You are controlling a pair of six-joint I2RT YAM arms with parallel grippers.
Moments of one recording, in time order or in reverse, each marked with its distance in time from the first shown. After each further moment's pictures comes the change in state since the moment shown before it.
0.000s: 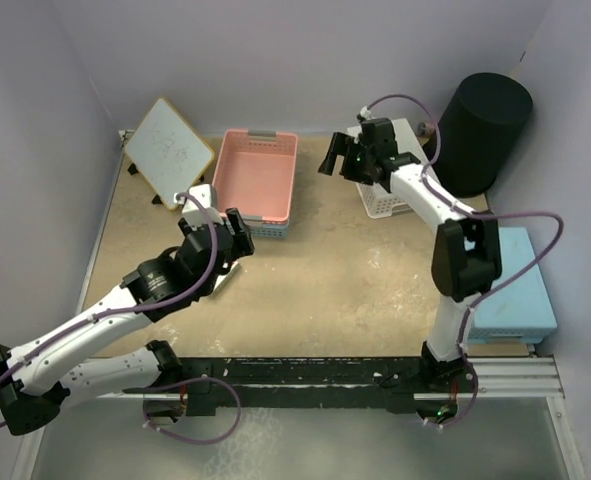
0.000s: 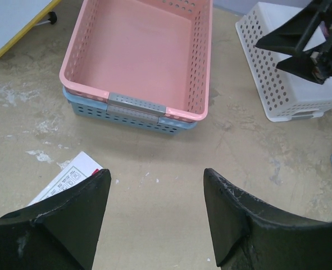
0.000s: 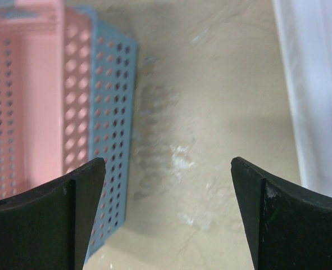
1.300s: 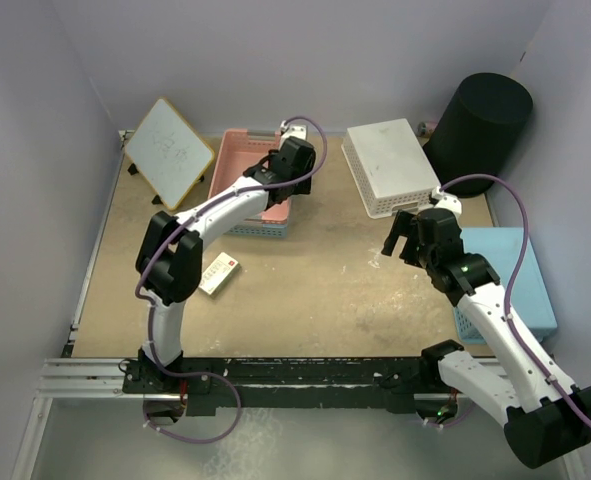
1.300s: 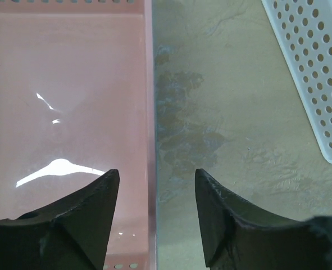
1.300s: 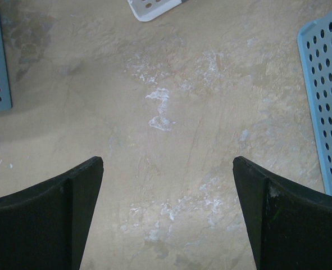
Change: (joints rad) left arm 0.270 1.093 0.744 0.138 0.333 0.330; right arm 0.036 -1.090 -0.844 -0.290 0.430 0.029
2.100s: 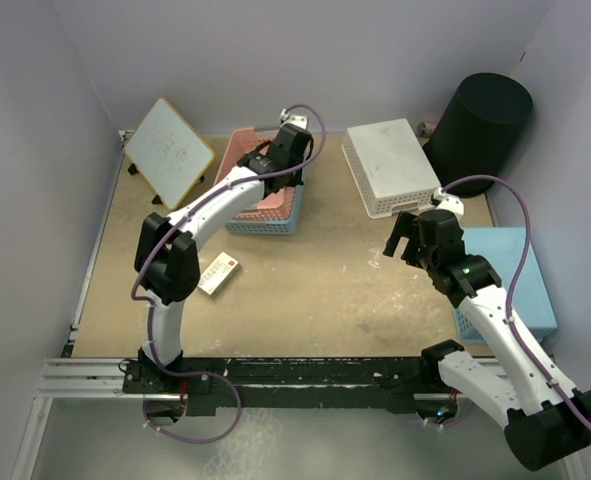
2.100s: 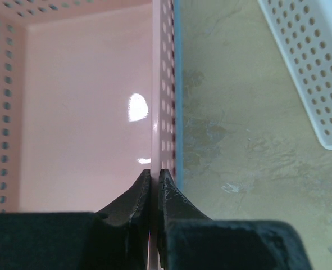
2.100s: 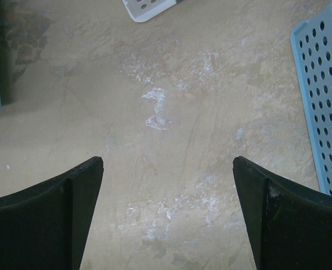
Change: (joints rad) left arm 0.011 0.025 0.133 -0.145 0.039 0.050; right arm 0.000 -0.015 0.000 -0.014 0.012 -0.001
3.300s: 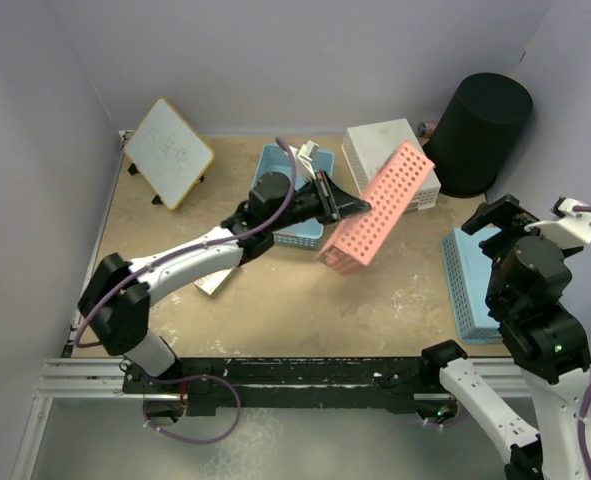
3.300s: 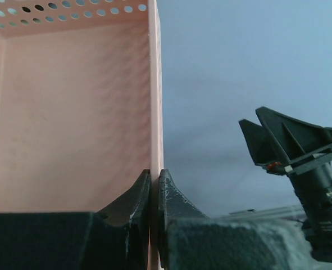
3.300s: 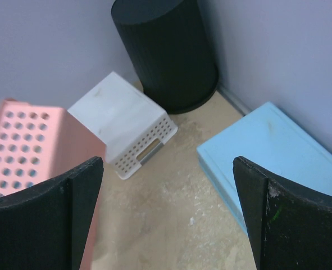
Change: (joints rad) left arm -0.169 -0.484 -0.612 0.843 0.674 -0.695; right arm -0.007 -0.268 0.389 -0.120 0.479 -0.098
